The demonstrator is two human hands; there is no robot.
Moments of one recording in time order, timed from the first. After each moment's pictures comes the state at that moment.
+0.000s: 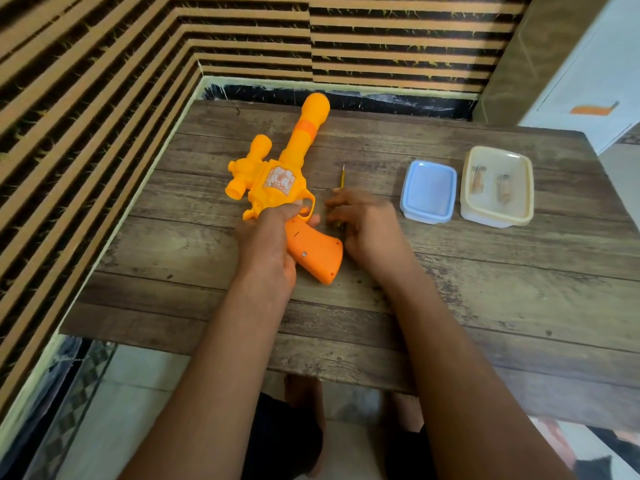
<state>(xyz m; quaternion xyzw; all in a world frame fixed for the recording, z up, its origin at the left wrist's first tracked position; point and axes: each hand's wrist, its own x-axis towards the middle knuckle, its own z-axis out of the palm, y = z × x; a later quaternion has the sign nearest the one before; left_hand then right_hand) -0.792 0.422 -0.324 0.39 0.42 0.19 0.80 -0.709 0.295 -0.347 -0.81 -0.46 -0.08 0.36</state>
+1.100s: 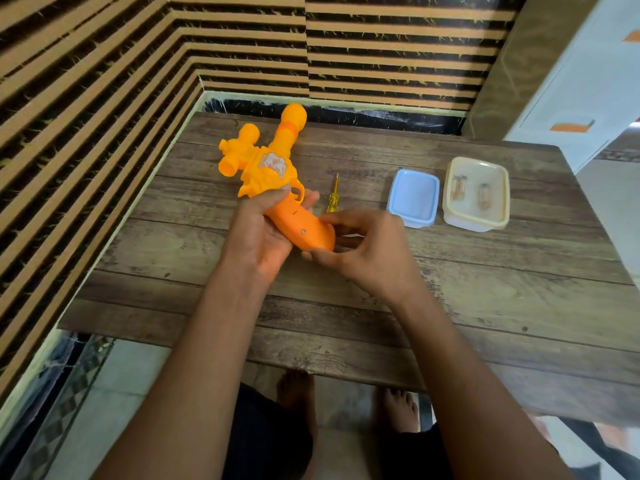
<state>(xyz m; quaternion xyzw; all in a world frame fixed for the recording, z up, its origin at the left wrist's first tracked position) -0.802 0.419 -0.295 0.35 0.27 0.17 0.88 -0.753 0.263 -0.305 -0.81 -0.30 0.08 0.49</state>
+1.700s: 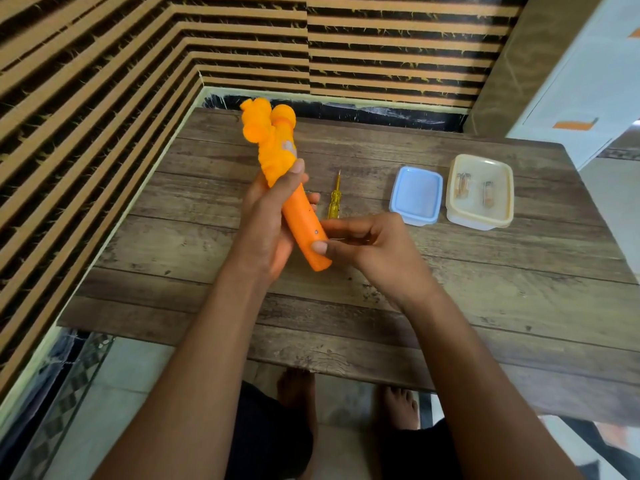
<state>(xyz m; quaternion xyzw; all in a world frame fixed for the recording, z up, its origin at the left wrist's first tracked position) -0.802 0.417 -0.293 0.52 0.19 0.18 0.81 -0.755 0.258 -0.306 -0.73 -0.22 0.24 0.61</state>
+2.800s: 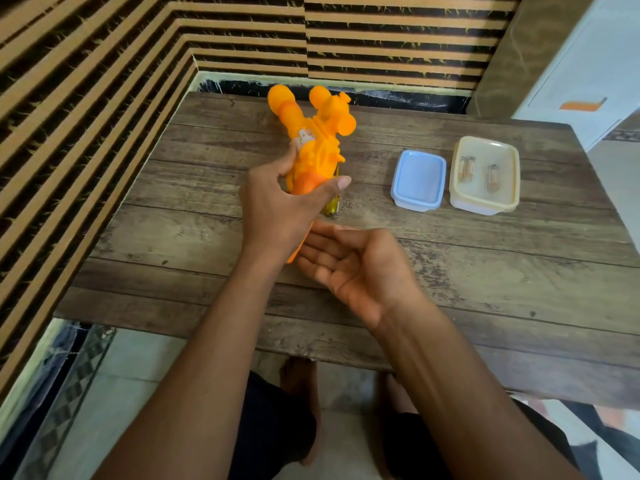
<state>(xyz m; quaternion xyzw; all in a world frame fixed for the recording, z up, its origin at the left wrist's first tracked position) -0.800 0.403 -0.295 0.79 0.22 0.26 0.51 -0.796 0.280 -0.291 -0.37 0.14 0.45 0.80</state>
